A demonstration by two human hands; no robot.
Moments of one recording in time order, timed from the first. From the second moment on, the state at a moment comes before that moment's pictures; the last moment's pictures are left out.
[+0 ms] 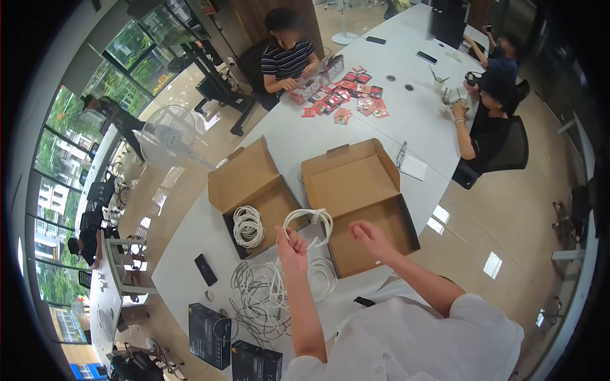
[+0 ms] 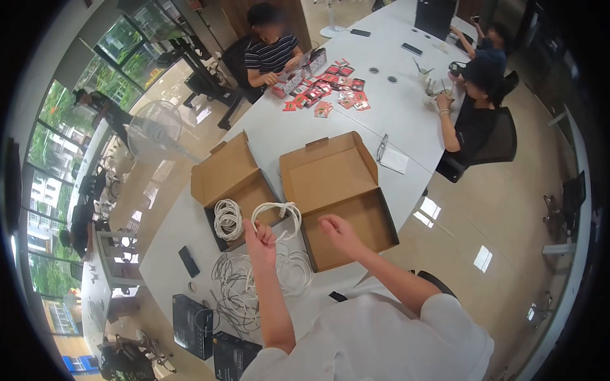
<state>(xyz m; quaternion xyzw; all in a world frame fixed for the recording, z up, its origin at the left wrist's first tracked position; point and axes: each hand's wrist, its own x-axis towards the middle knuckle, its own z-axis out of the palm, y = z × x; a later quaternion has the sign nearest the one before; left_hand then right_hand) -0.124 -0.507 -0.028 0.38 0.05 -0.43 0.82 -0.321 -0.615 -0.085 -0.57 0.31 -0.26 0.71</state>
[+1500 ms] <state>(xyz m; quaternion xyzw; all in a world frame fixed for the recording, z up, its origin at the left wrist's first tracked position) -0.281 -0.480 0.066 0.36 -0.05 -0.38 0.85 -0.373 -0.556 0.069 -0.77 0.31 -0.33 0.45</state>
